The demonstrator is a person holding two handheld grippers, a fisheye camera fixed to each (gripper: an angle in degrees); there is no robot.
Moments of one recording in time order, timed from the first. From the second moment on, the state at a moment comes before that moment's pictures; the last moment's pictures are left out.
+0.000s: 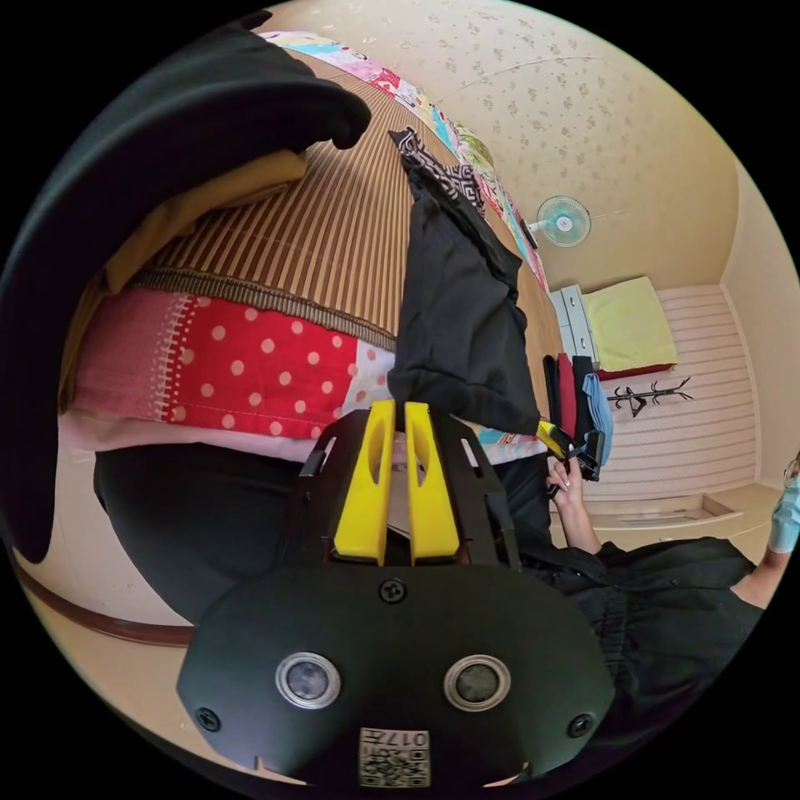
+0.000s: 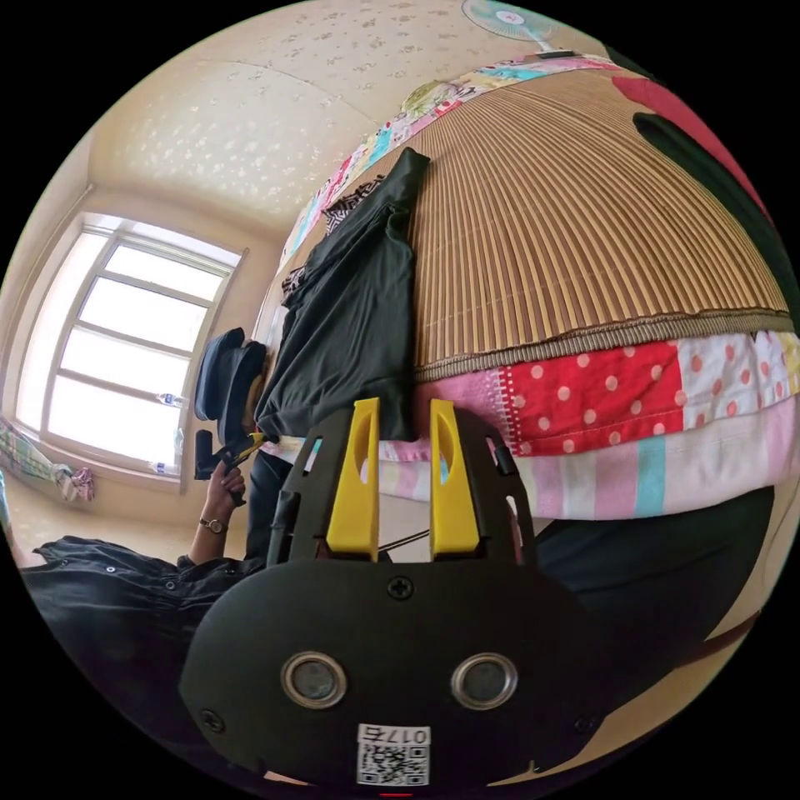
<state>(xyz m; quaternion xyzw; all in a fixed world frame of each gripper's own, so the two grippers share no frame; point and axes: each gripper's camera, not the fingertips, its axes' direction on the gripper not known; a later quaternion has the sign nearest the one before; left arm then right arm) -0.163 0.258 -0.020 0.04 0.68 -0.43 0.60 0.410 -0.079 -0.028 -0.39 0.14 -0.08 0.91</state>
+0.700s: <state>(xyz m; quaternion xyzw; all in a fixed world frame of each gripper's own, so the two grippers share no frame) -0.202 0.242 -0.055 0.06 0.74 -0.27 0.61 0.470 -0.175 -0.048 -0.47 0.13 0.00 0.87</state>
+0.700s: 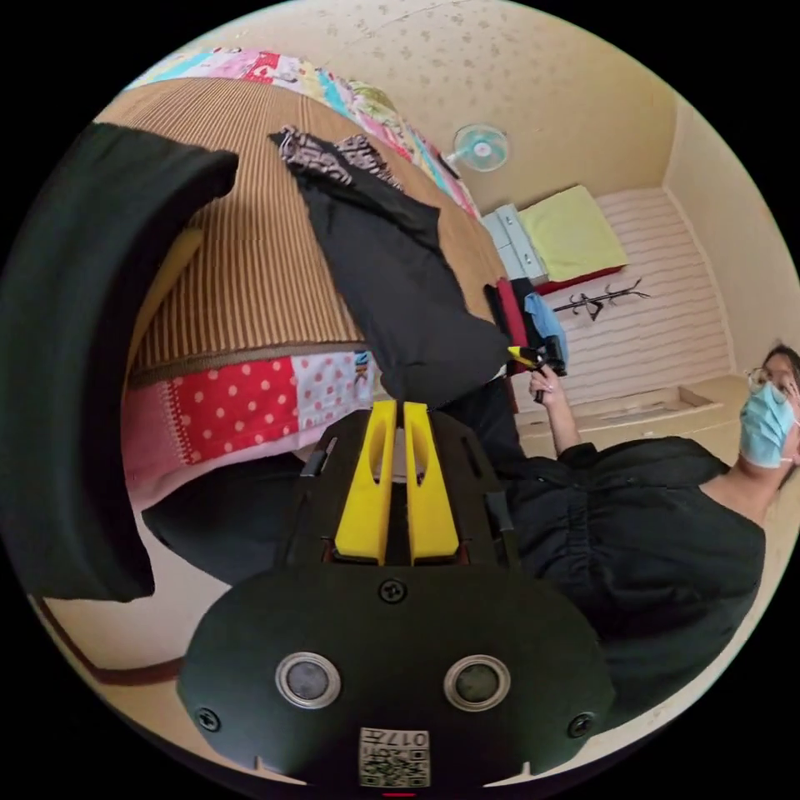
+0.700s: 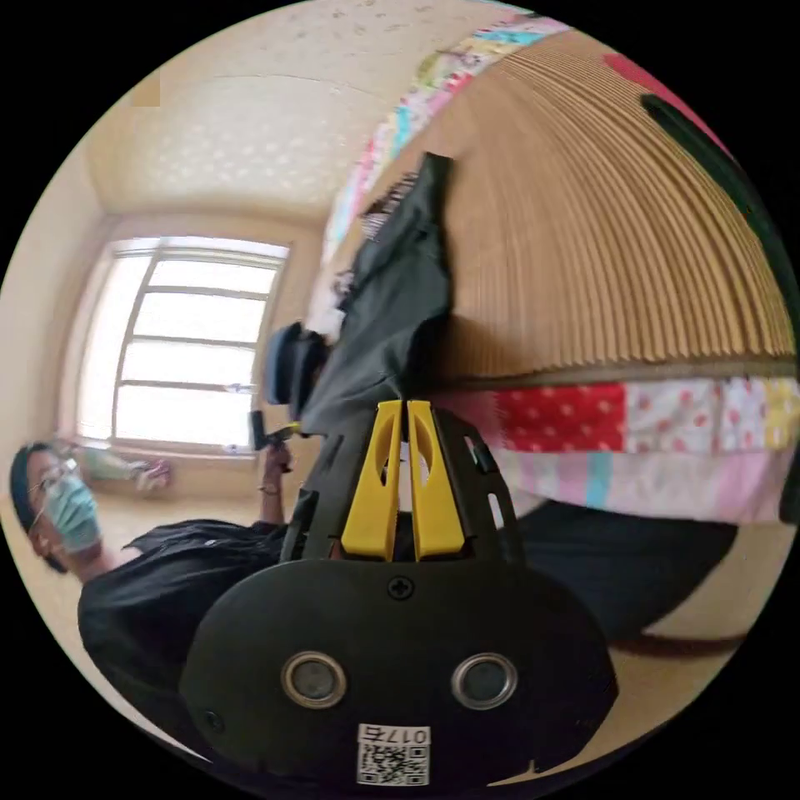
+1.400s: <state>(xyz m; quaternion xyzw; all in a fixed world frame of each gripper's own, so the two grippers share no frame) -0.133 0.206 -0.040 -0.03 0.75 -0.18 0.64 0.564 -0.166 -0.068 -0.50 0.04 0.03 0.87</state>
